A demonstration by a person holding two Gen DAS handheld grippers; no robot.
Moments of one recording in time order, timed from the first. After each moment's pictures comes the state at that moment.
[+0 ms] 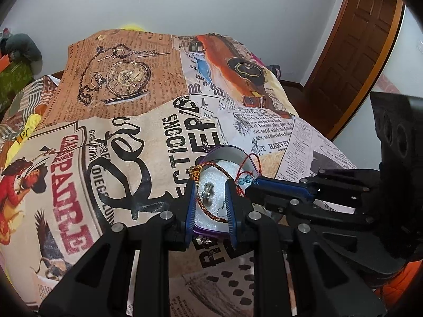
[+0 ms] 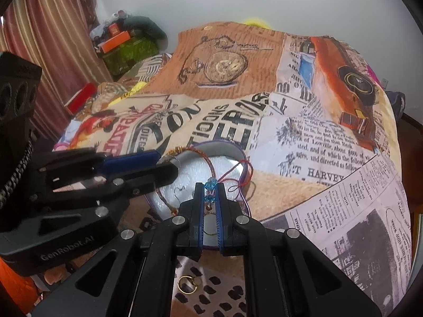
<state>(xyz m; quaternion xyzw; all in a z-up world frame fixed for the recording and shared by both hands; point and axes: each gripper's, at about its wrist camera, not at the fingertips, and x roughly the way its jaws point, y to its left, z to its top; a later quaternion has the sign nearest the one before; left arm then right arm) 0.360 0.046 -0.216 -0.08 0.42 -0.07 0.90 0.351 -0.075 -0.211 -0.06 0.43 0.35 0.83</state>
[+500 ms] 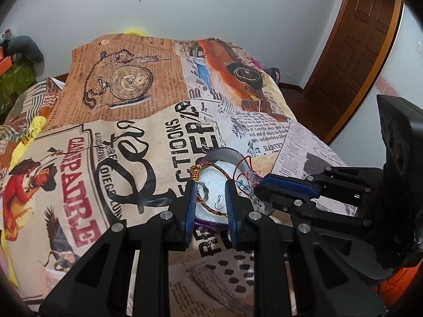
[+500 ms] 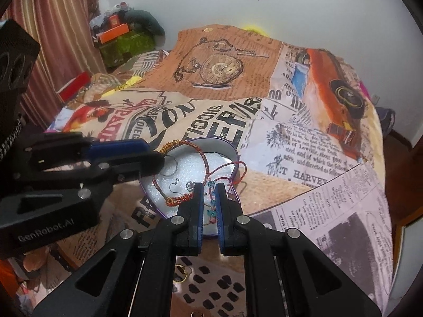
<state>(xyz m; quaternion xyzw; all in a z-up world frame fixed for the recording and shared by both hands) 0.344 0.048 -0.199 -0.08 0.42 -0.07 0.90 0.337 -0.074 -0.200 -0.12 0.40 0.32 0.85</state>
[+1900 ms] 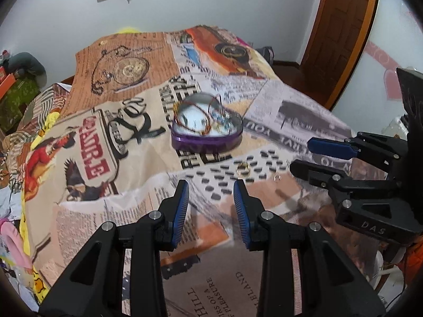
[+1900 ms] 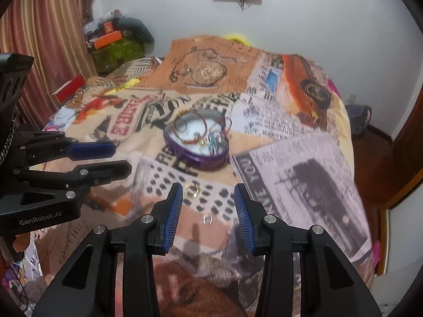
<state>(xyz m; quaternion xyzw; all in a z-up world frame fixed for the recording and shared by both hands) 0.247 0.011 -0.201 -0.01 0.45 -0.07 0.89 0.248 -0.127 -0.187 -0.10 0.39 0.27 0.87</state>
